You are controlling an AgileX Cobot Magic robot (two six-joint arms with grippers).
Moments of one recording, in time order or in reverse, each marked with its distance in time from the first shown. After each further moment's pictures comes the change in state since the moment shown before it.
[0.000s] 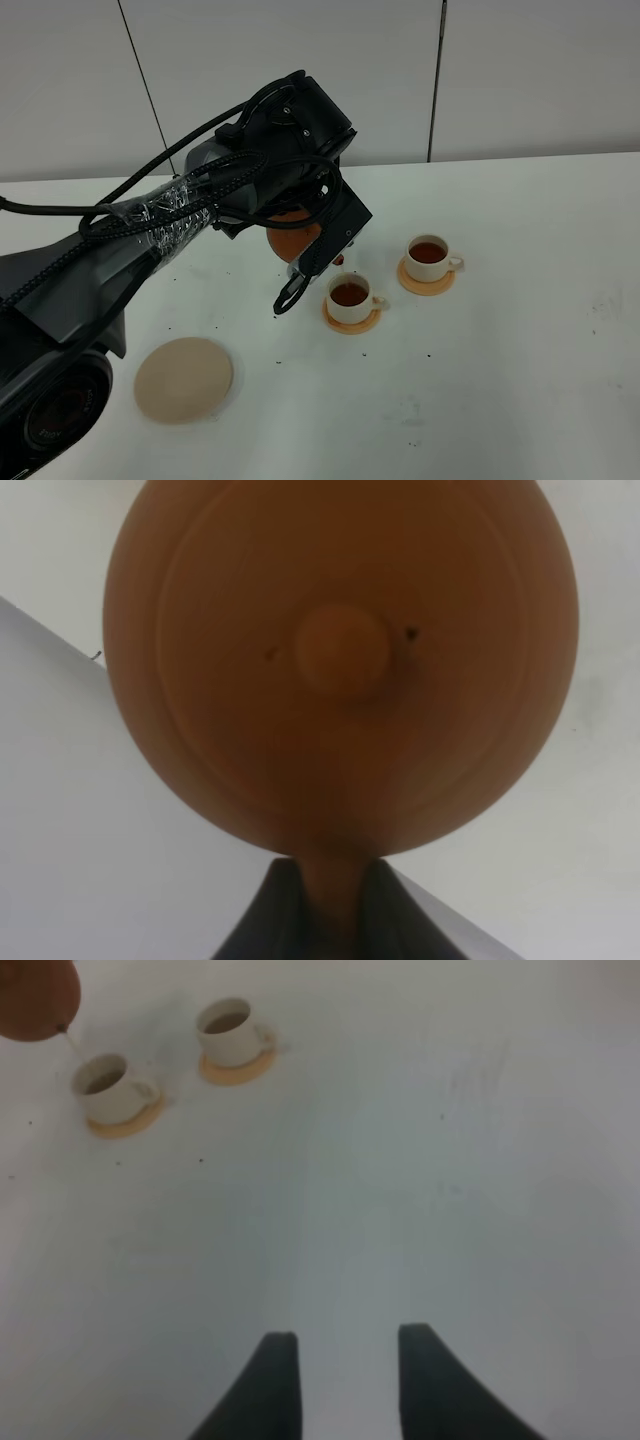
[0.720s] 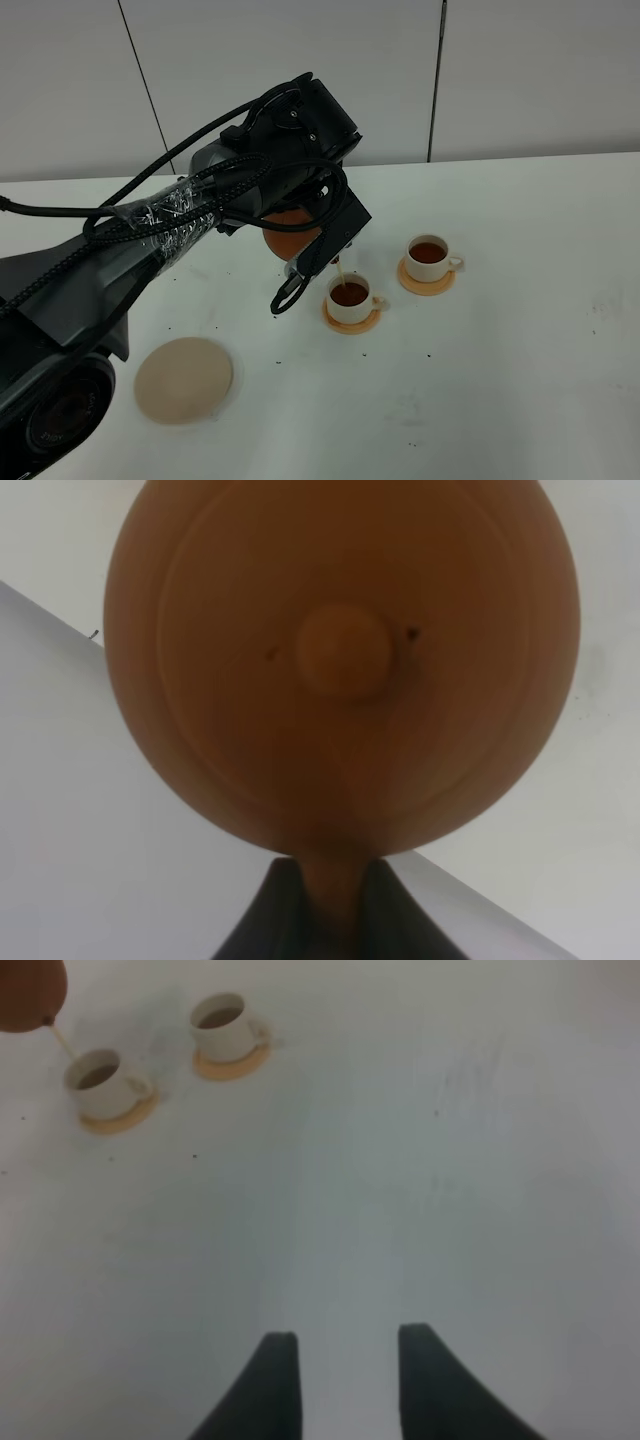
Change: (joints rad) left arm -0.012 0.000 0.000 0.046 0.011 -0.003; right arm 0.000 0.000 0.000 -0.008 0.007 0.000
